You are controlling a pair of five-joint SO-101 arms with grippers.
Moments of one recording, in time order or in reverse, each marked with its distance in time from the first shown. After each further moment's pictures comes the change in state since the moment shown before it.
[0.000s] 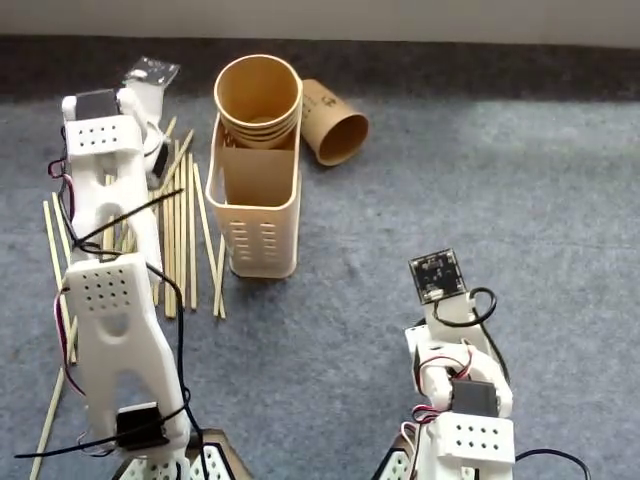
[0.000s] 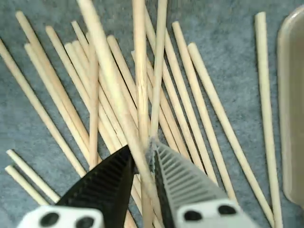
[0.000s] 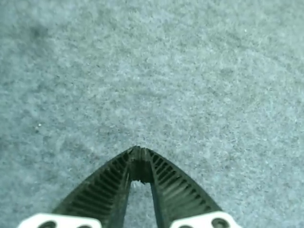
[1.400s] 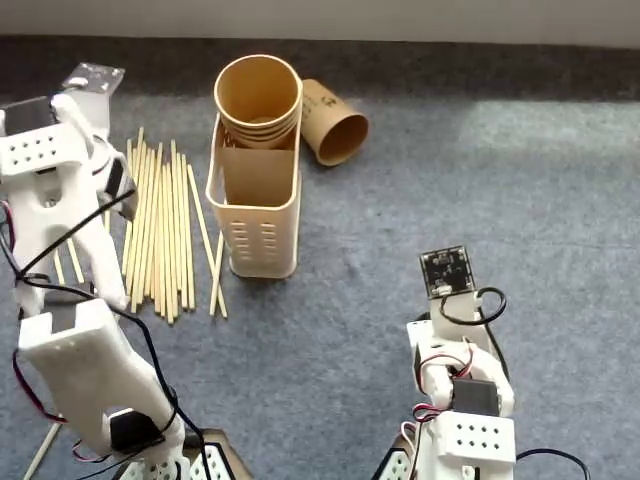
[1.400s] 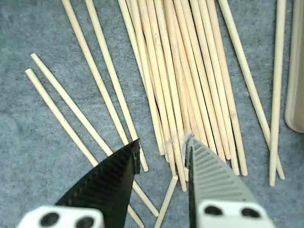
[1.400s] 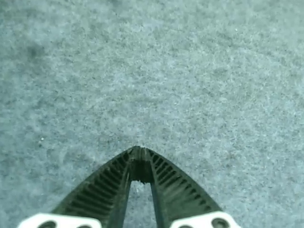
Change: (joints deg) left arm -8.7 -28.9 42.6 -5.5 -1.1; right arm 0.0 0.3 -1.5 0.0 -5.2
